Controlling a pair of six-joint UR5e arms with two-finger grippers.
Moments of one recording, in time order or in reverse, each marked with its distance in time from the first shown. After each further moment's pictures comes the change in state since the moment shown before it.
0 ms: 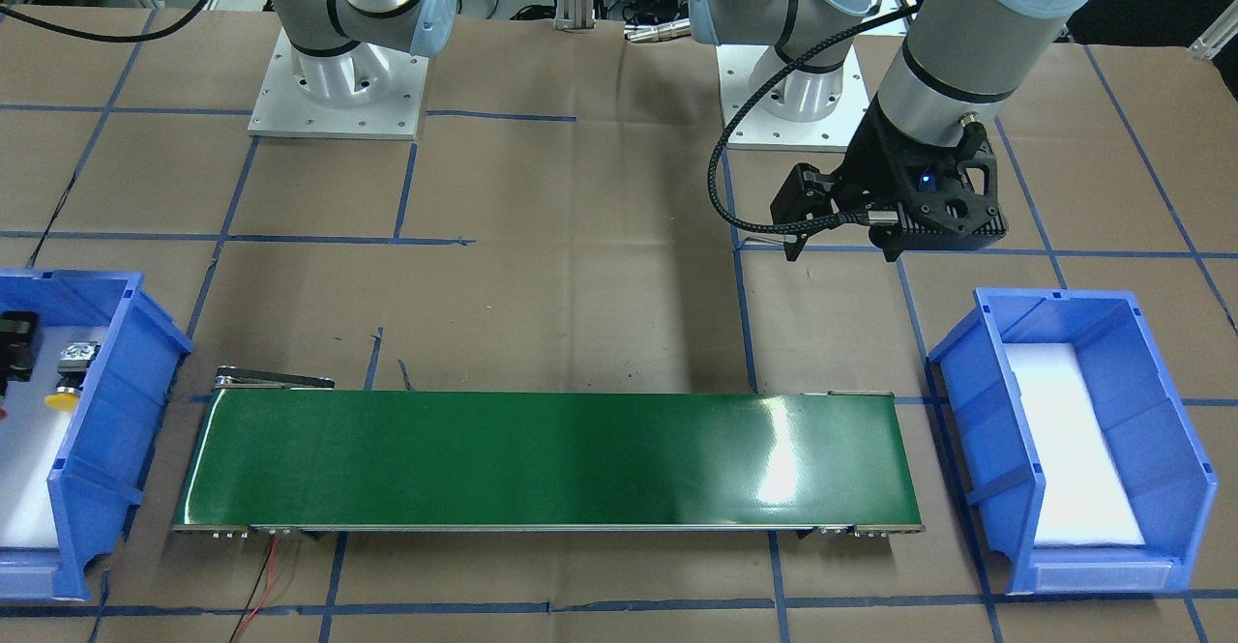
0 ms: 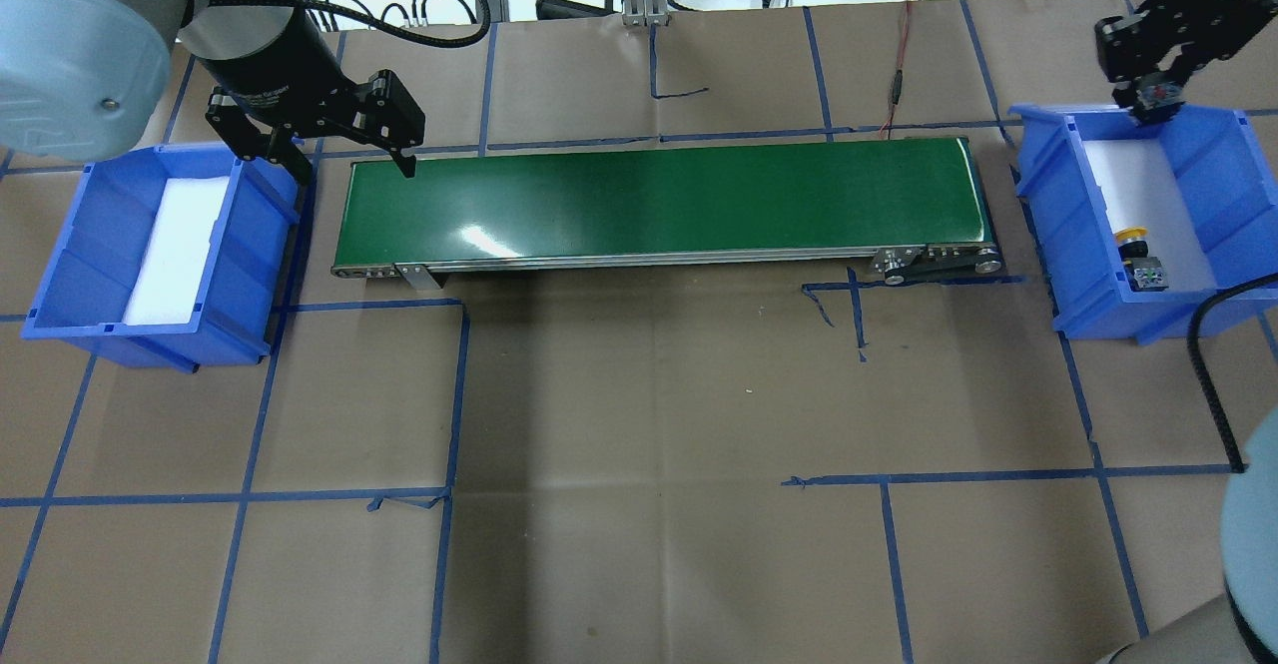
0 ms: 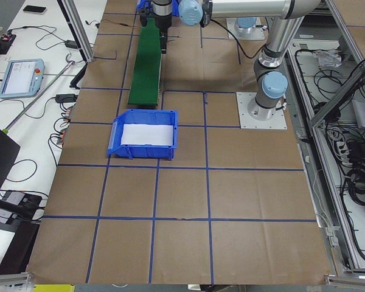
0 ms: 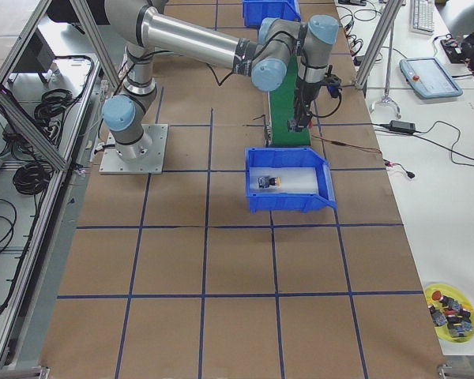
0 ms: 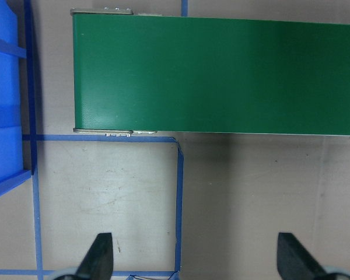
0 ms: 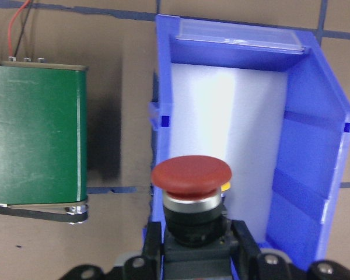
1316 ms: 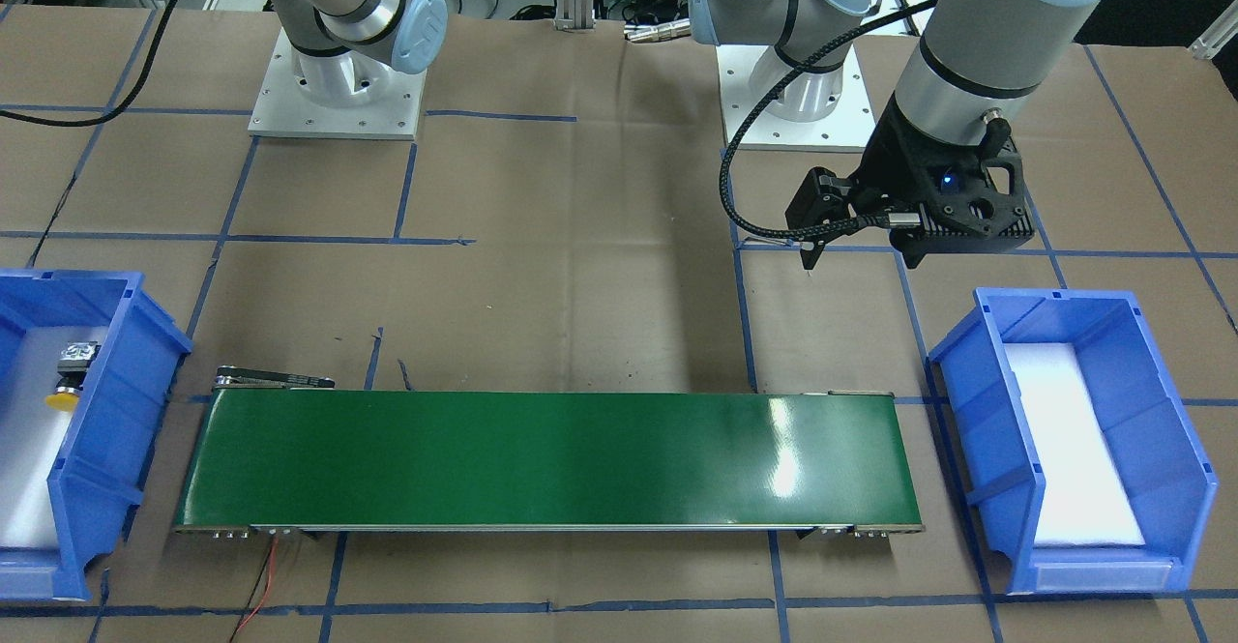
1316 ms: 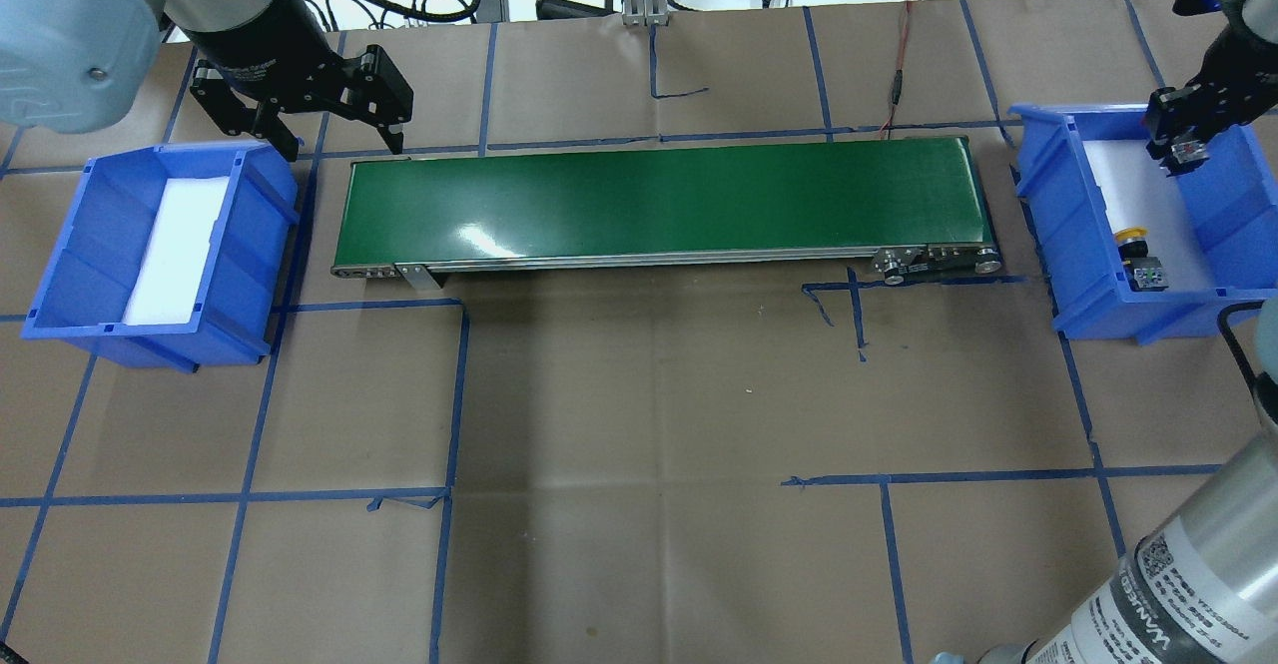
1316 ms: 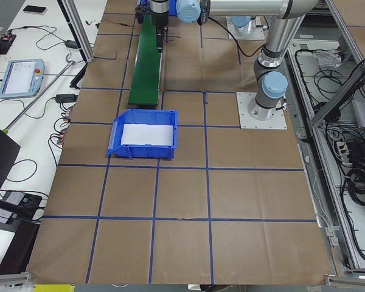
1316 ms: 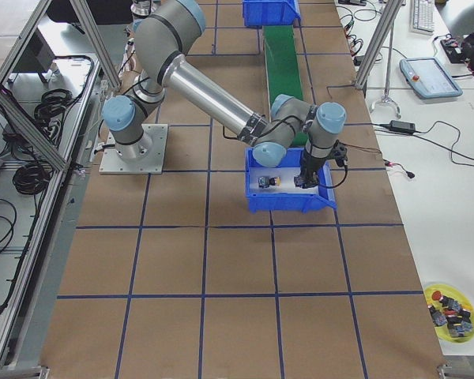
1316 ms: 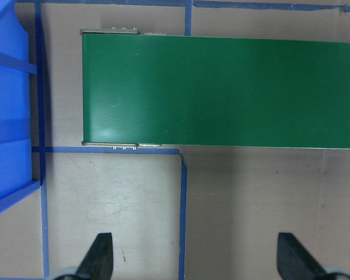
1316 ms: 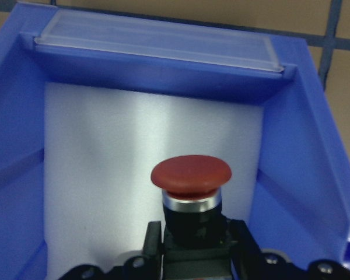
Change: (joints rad) left arm 0.004 -0.021 0.051 -0.001 0.030 0.005; right arm -0.150 0.216 0.046 -0.234 0.118 -0.198
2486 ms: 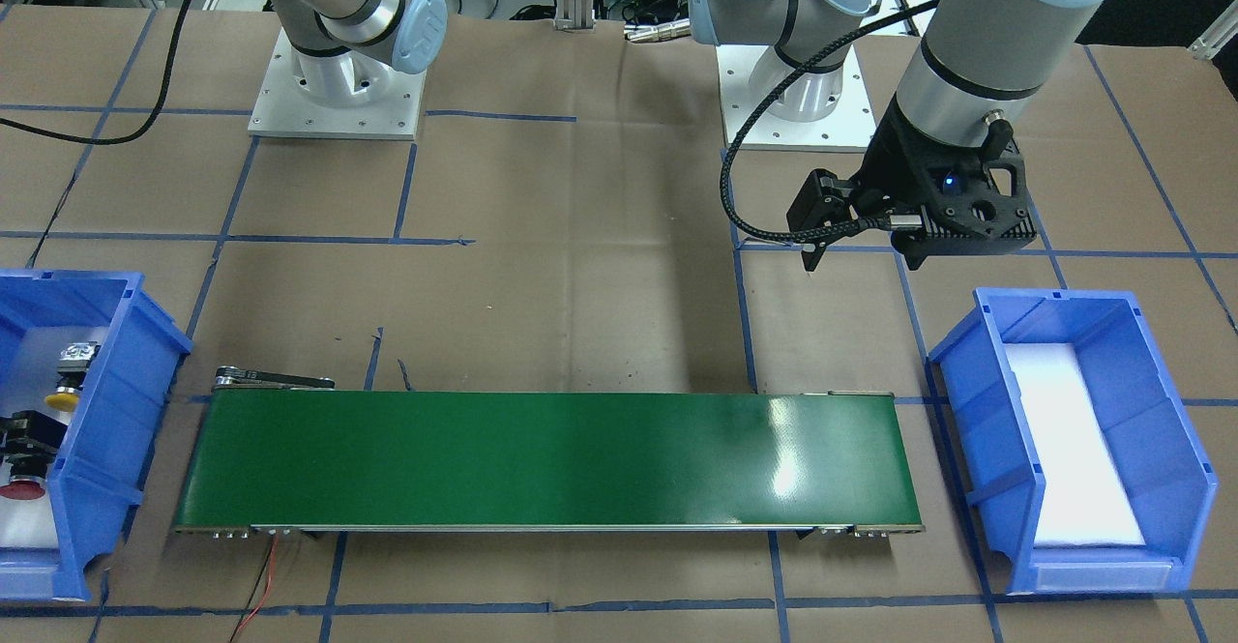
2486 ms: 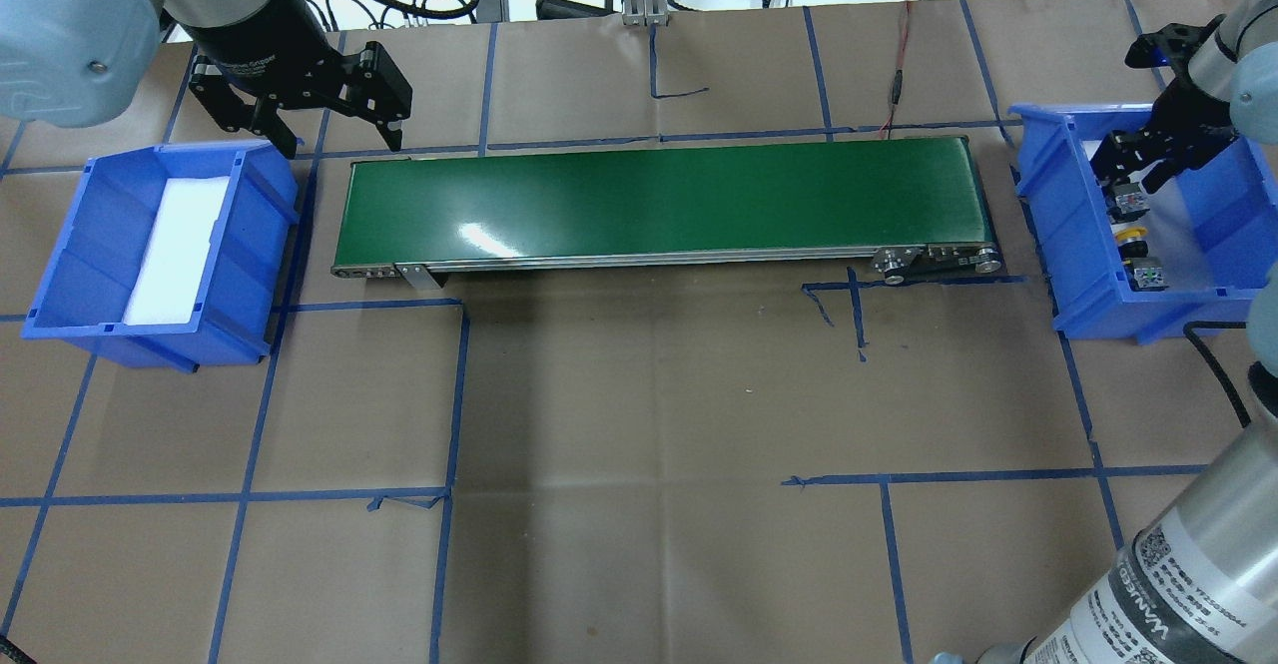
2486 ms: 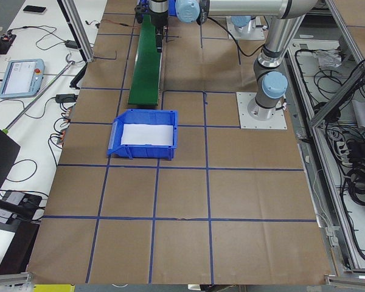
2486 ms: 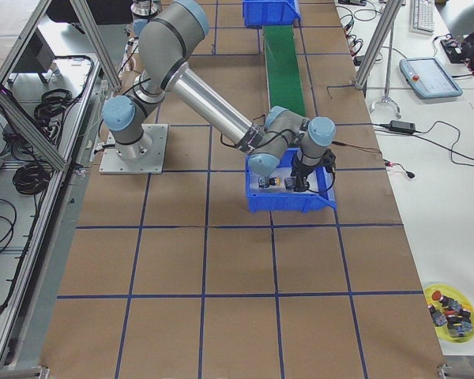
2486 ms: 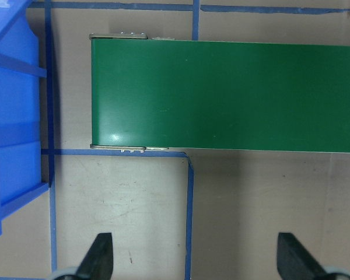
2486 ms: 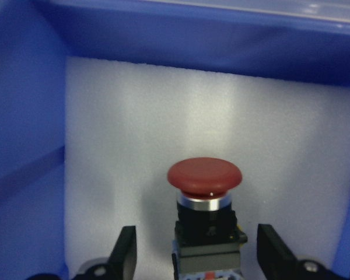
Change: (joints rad) left arm -0.001 -0.003 0.004 -0.002 -0.001 -0.001; right arm 0.002 0.024 0.081 -0.063 0.062 0.004
